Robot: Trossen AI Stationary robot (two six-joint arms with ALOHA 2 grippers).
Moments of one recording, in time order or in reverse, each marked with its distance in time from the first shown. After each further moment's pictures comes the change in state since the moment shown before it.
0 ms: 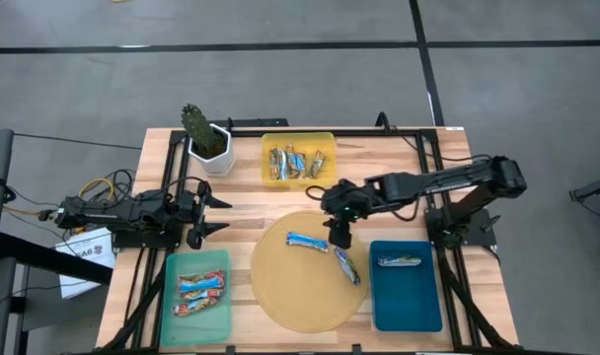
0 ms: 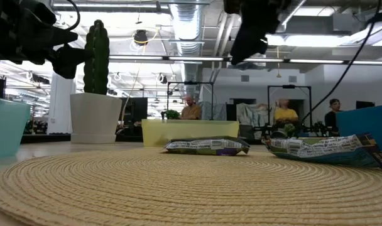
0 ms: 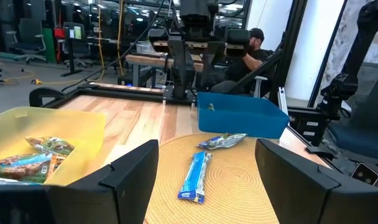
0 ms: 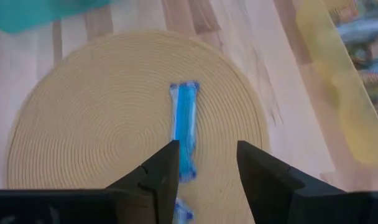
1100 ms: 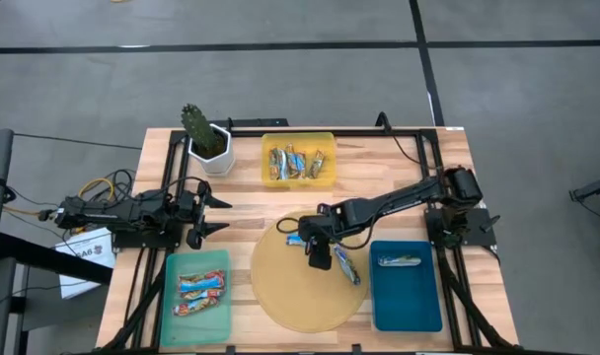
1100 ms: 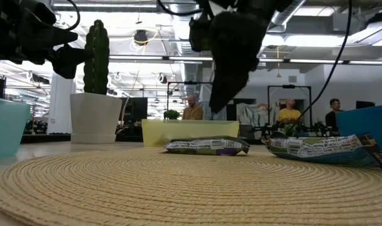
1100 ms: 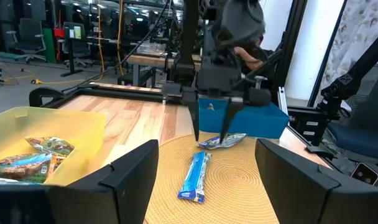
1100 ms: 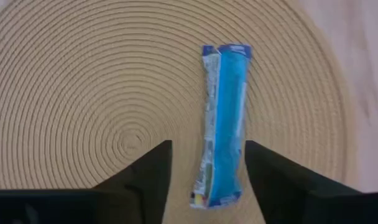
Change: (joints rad) left arm 0.000 0.000 -0.002 0.000 0.000 0.000; right arm 0.068 0.359 0.144 0.019 -0.022 0.024
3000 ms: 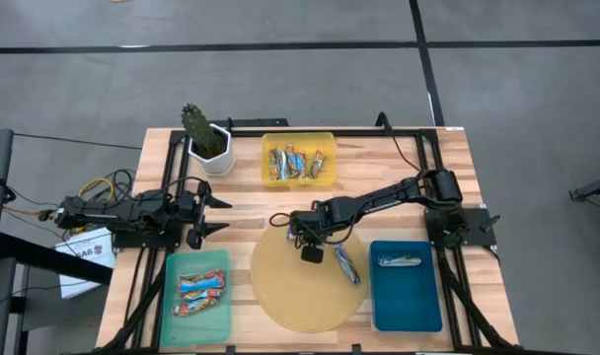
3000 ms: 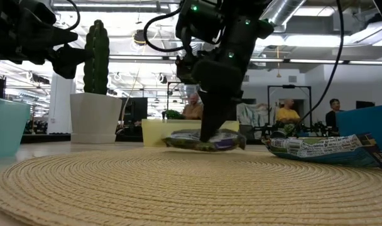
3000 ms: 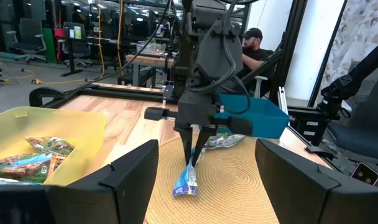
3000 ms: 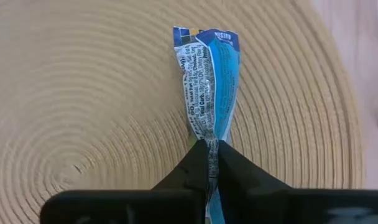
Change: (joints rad) left arm 0.000 0.000 0.000 0.000 0.000 0.000; right arm -0.057 0.148 0.034 0.042 -0.011 -0.032
